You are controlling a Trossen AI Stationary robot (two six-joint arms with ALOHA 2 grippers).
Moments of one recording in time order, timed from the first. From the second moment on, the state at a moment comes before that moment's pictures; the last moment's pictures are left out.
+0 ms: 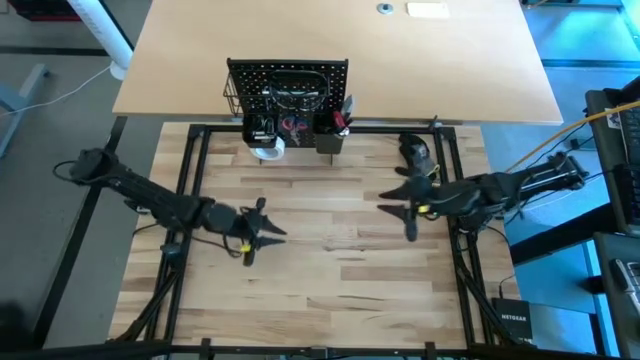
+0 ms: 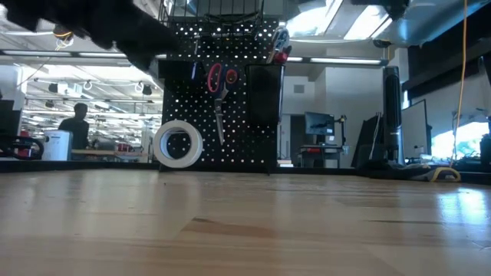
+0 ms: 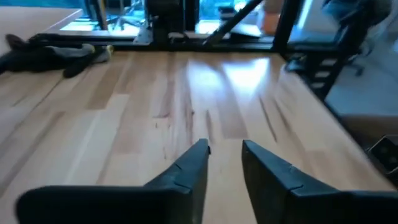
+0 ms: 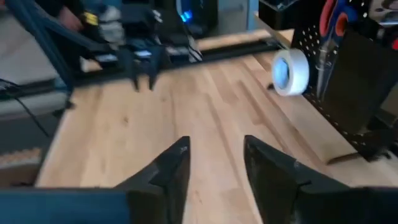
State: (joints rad) left arm -0.33 1.13 0.46 0.36 -0.24 -0.12; right arm 0.33 0.88 0.86 -0.38 0.43 0.31
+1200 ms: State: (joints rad) left arm -0.13 0.47 0.01 0.53 -0.30 0.03; right arm 0.33 0.25 0.08 0.14 0.53 0.06
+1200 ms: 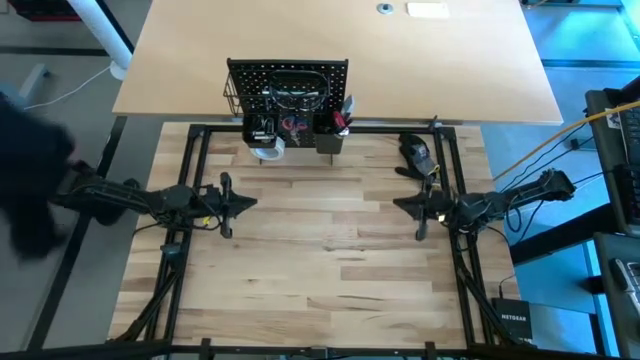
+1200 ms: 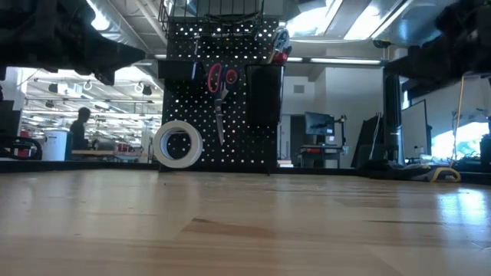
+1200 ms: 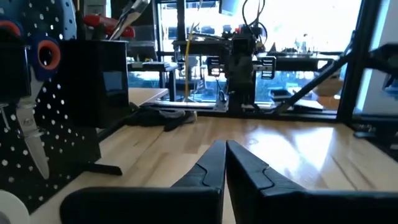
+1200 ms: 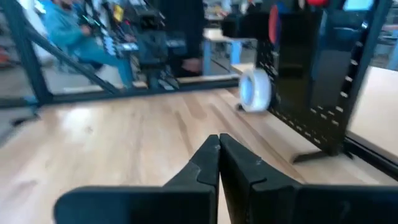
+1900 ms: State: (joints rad) left arm -0.13 0.39 0.01 0.44 -0.21 0.01; right arm 0.19 0.20 0.01 0.20 0.32 0.02
